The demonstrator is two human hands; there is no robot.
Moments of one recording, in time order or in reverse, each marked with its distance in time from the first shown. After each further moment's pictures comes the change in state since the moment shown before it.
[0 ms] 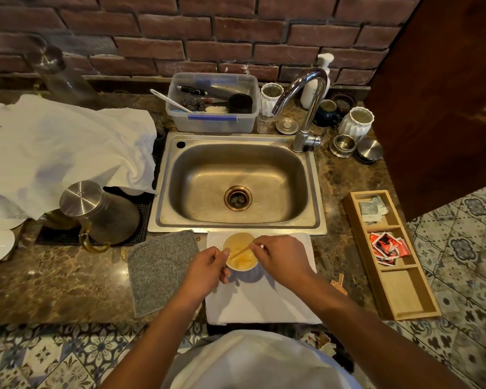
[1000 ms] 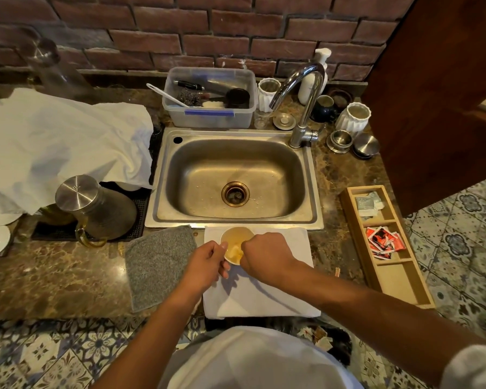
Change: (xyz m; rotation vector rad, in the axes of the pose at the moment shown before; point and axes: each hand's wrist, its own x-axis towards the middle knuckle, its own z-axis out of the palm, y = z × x) left_hand -0.004 0.008 0.006 -0.050 0.005 -0.027; right_hand 0.002 -0.040 -0.008 -0.496 -0.231 -0.151
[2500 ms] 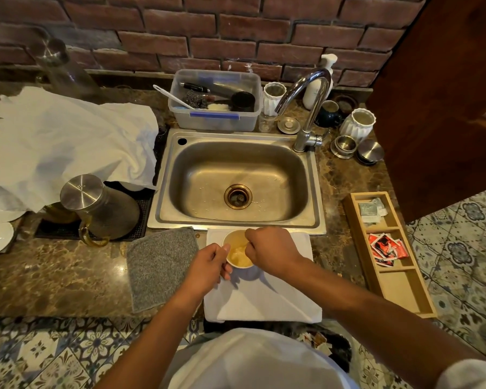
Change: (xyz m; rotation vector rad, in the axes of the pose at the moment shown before) left_hand 0.000 -0.003 0.000 -0.047 -0.003 -0.008; right_hand 0.016 0.018 0.006 0.249 0.172 0.020
